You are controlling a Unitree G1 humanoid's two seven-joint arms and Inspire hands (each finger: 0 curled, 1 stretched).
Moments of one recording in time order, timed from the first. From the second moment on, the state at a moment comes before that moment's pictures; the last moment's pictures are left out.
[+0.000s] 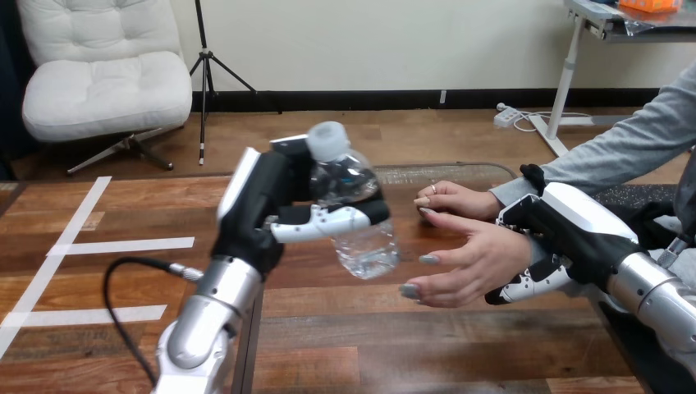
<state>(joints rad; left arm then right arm) -0.26 0.07 -0.03 0.34 -0.05 -0.38 -0.27 -0.40 -0.63 0.16 0.72 -0.44 -0.53 0.16</state>
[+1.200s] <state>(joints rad) -0.37 0.00 -0.05 0.52 -0.04 -0.38 -0.33 -0.40 -0.62 0.16 0.68 -0.44 -0.52 0.16</state>
